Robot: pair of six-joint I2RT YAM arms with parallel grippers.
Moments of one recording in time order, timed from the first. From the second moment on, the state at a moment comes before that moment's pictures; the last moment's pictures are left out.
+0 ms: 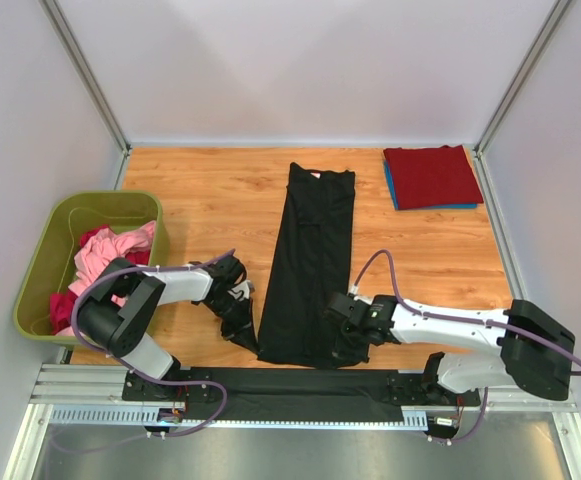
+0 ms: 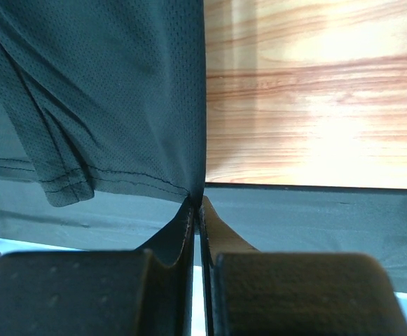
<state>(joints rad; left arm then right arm) -0.55 1.57 0.58 -0.54 0.68 -0.69 1.12 1.27 0.63 -0.69 -0.05 1.37</state>
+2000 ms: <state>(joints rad) -0.32 2.30 1.91 -0.98 0.61 -0.70 0.32 1.94 1.66 -1.05 -0.10 0.49</state>
